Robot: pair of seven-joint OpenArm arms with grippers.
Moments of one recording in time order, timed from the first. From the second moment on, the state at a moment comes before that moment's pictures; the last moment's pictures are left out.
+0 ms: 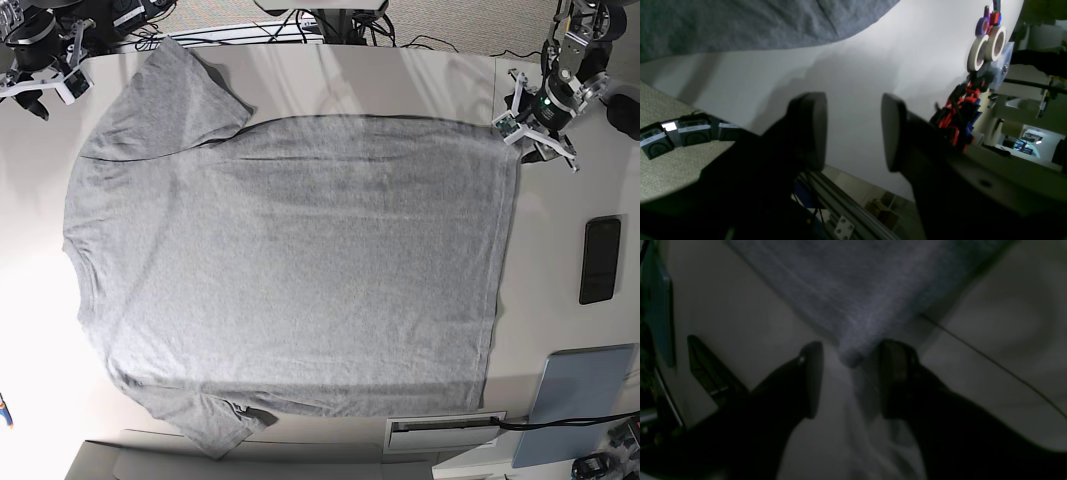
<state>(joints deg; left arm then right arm) 28.2 -35.8 1.8 95.1 23.5 -28.2 10.6 -60.1 26.0 36.8 127.9 -17.7 27.3 -25.6</state>
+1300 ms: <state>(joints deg) 28.3 -35.5 2.6 95.2 26.2 -30.1 10.7 -40.1 41.5 3.9 104.8 -42.0 35.1 -15.4</state>
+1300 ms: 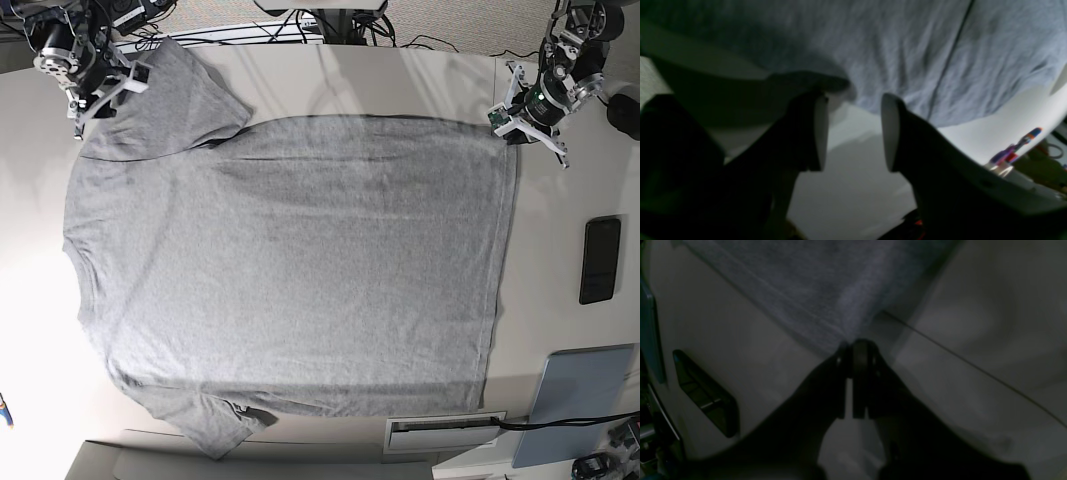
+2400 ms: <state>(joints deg) 36.1 -35.5 -0.1 99.5 10.7 -25.7 13.5 -41.7 43.0 0.3 111.1 -32.5 28.4 -33.0</state>
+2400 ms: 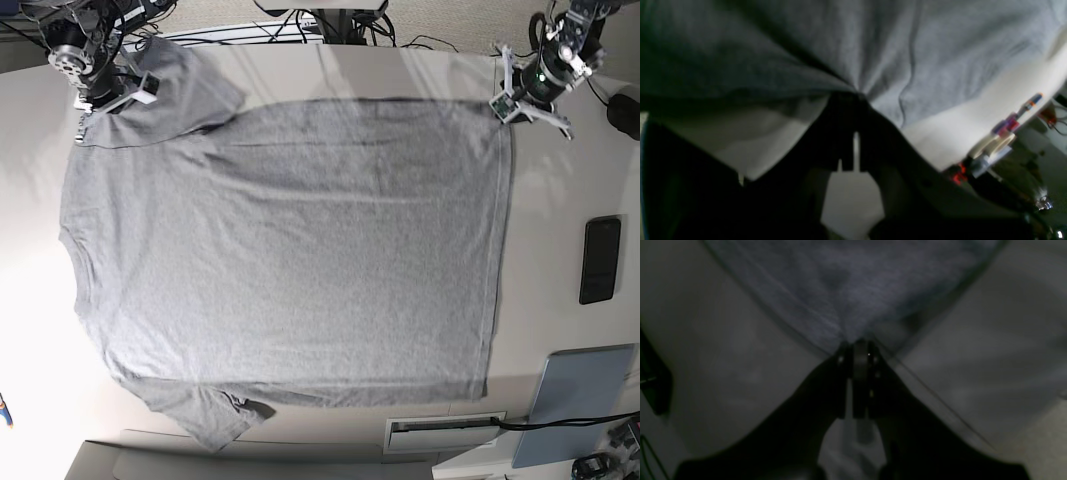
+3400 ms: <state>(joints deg) 53.8 -35.4 -16.8 109.6 0.1 -31.9 15.0 -66.6 43.6 8.8 119.8 -42.7 9.8 -32.6</state>
